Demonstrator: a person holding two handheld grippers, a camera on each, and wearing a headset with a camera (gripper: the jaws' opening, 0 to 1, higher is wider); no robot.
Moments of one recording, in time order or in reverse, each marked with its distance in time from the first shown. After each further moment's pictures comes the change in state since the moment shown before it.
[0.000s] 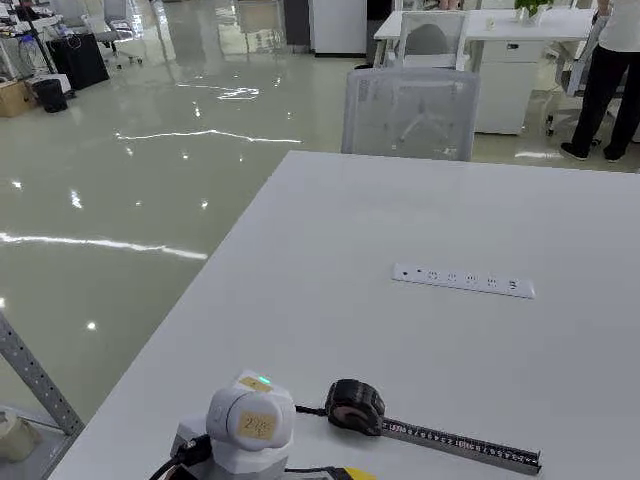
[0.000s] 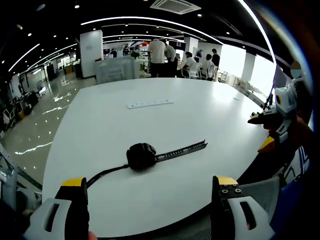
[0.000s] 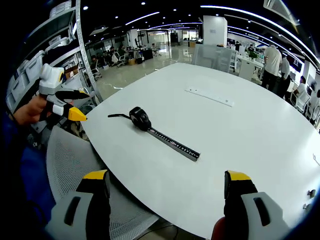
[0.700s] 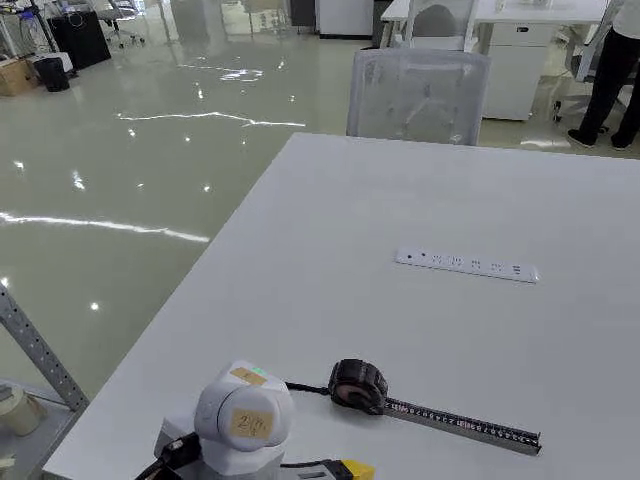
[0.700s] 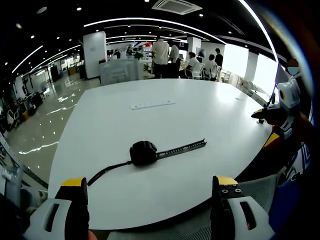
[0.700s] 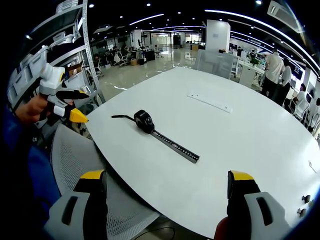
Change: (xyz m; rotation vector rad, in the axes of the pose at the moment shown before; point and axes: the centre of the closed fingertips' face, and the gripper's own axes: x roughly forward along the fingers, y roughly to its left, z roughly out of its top) left arm -0.023 -0.003 -0.004 -0.003 -0.007 0.040; right arm -0.021 0.013 0.010 -0.049 -0.018 -0.012
